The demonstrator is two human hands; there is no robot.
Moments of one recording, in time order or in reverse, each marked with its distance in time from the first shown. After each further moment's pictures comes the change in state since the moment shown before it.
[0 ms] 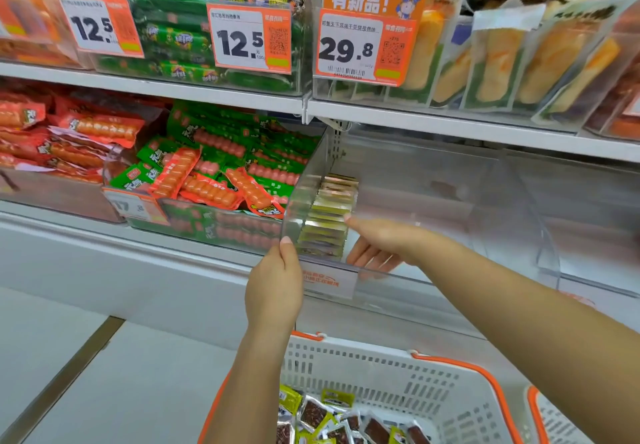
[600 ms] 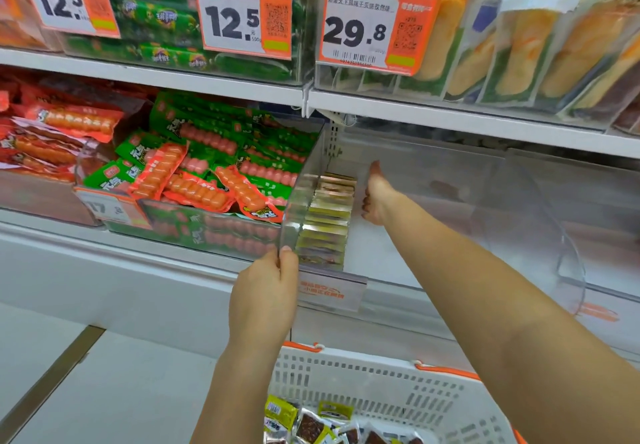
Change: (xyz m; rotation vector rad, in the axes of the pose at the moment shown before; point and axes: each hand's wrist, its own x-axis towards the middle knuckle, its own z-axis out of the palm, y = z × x) left_hand 0.008 -0.005 -0.008 0.034 0.001 0.104; right_hand 0.104 -0.028 -0.036 0.879 0.365 -0.094
